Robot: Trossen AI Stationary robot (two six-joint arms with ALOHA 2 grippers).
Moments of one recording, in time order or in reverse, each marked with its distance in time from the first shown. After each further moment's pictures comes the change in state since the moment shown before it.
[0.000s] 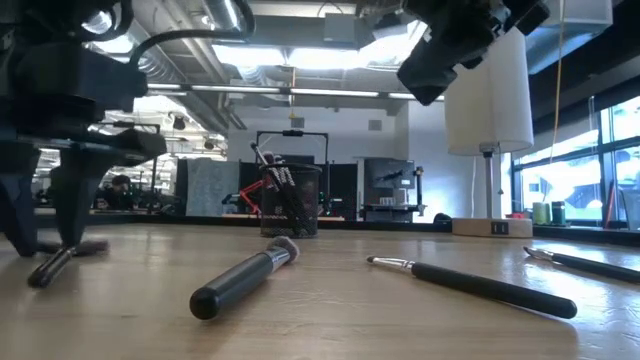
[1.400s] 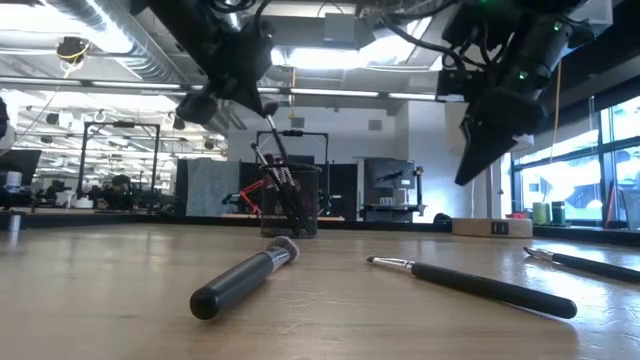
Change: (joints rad) left arm 0.493 -0.181 0.191 0.120 -0.892 1.191; right arm 0.032 -0.009 -0.155 -0.259 0.611 0.234
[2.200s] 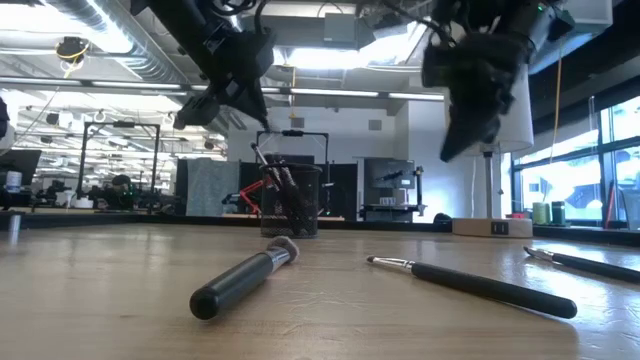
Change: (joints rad) left arm 0.015 -0.001 0.000 -0.004 0.129 -0.079; right arm -0.026 0.001 0.080 0.033 -0.259 0.160
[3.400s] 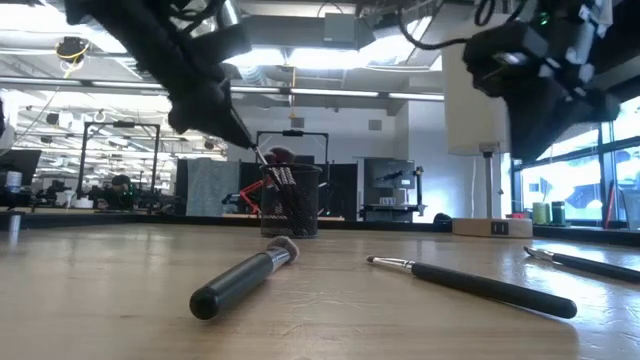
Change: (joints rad) left arm -0.203 0.000 -0.167 0.101 0.088 -1.058; right arm 0.242 0.007 0.075 -0.368 0.143 0.915
